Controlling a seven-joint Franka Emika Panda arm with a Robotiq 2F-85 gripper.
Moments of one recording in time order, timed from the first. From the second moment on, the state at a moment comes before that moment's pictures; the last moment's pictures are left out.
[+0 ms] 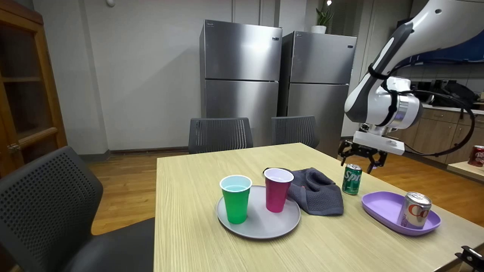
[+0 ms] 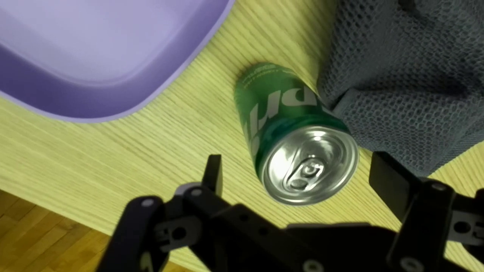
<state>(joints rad) -0.35 0.54 -0.03 -2.16 0.31 2.93 0.07</state>
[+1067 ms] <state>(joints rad) -0.34 0.59 -0.03 -2.12 0.31 2.92 0.07</state>
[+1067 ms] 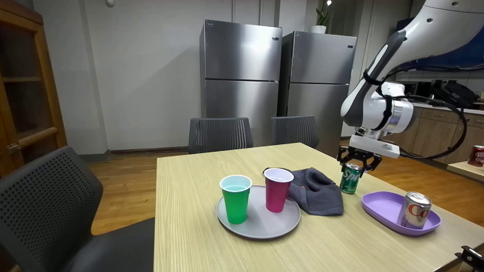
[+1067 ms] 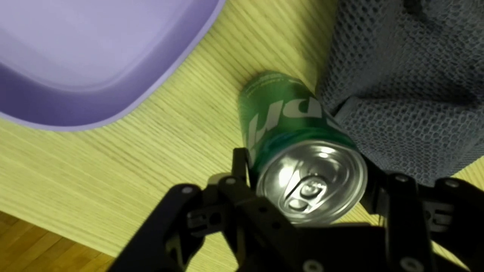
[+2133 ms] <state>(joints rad) -0.45 0.46 0.03 -2.13 0.38 2.82 -0.04</state>
